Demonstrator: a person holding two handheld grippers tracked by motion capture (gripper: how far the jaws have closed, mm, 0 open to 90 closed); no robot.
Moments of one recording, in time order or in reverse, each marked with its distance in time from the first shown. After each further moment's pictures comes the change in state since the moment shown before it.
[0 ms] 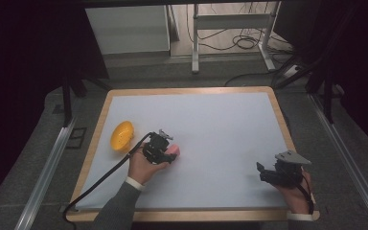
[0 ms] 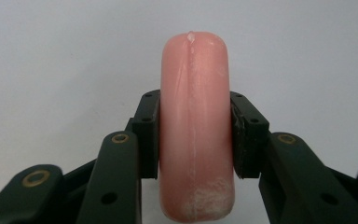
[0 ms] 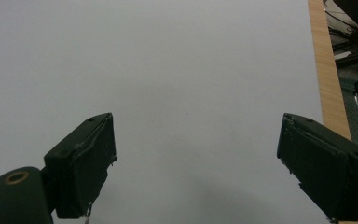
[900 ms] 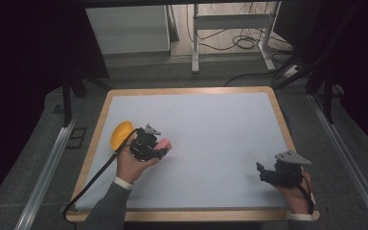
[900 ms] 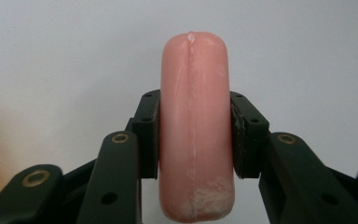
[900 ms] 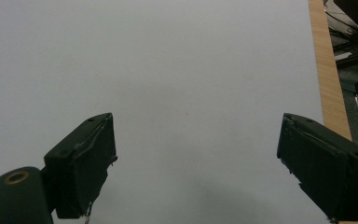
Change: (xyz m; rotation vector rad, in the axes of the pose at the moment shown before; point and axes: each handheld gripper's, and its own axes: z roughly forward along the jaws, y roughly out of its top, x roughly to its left) left arm 0.015 -0.008 -0.038 -0.093 0.036 -0.019; right arm 0.000 0.000 0.000 -0.004 0.003 -0.001
